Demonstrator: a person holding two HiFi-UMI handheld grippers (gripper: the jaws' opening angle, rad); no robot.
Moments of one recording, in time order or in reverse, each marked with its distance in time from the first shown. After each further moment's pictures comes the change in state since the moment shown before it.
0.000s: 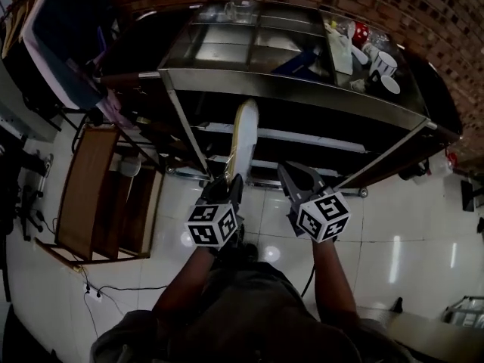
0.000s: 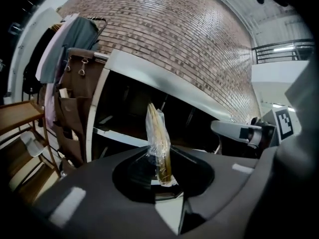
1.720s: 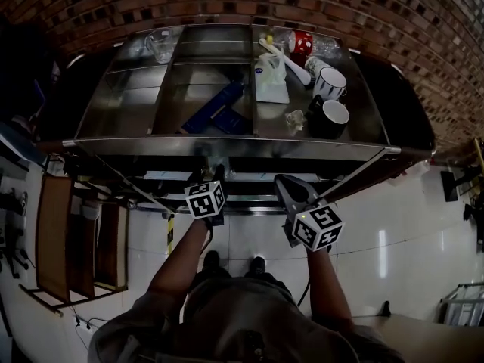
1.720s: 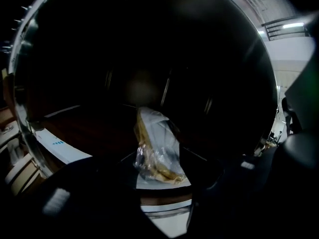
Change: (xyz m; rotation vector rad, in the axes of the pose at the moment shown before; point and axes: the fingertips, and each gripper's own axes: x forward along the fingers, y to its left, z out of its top) left arm 0.270 -0.022 -0.014 0.072 0.110 0.141; right arm -0.049 -0.215 0.022 0.060 0.029 -0.155
